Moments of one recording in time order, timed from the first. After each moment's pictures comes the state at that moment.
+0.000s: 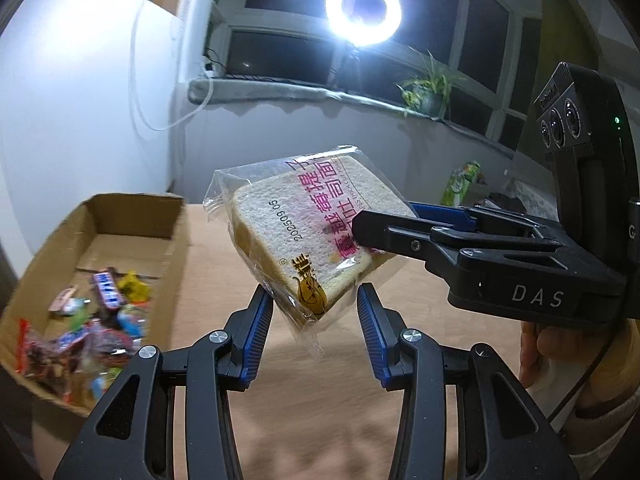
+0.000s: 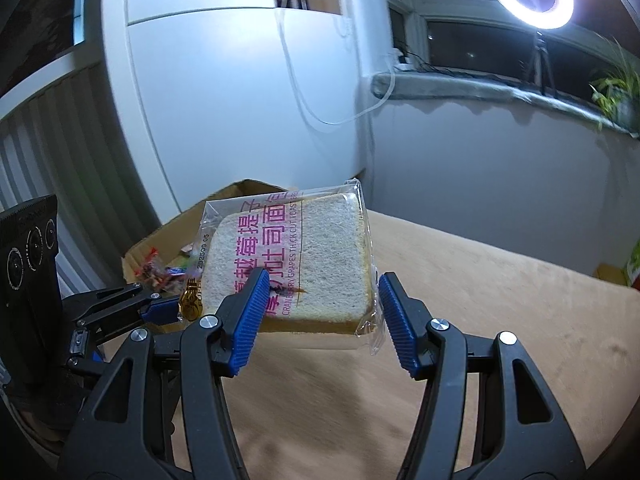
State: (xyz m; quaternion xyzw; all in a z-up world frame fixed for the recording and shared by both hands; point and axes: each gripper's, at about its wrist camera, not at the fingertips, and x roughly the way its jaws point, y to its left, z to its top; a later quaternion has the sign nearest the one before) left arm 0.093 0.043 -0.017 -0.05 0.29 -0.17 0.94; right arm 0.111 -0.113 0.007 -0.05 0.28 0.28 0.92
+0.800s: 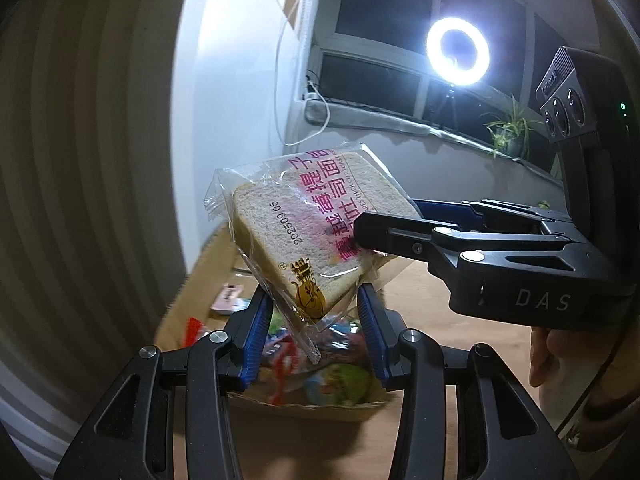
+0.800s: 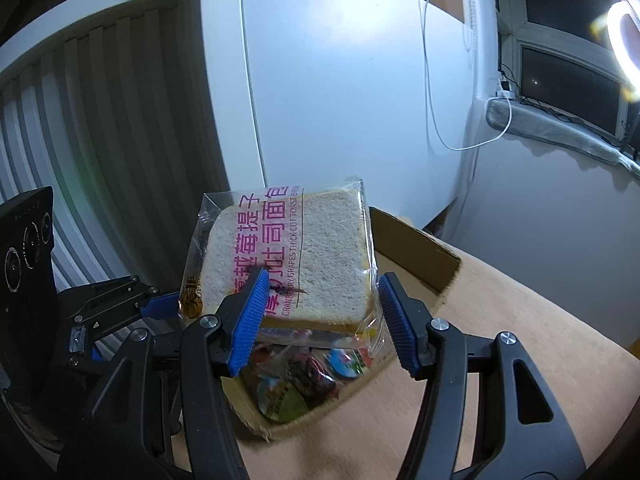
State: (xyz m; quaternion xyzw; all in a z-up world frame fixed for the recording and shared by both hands) left arm 0.077 0.174 -0.018 -0.07 0.26 -0.05 0.96; right arm 0.129 0.055 0.004 -0.11 0.26 0.38 0.88
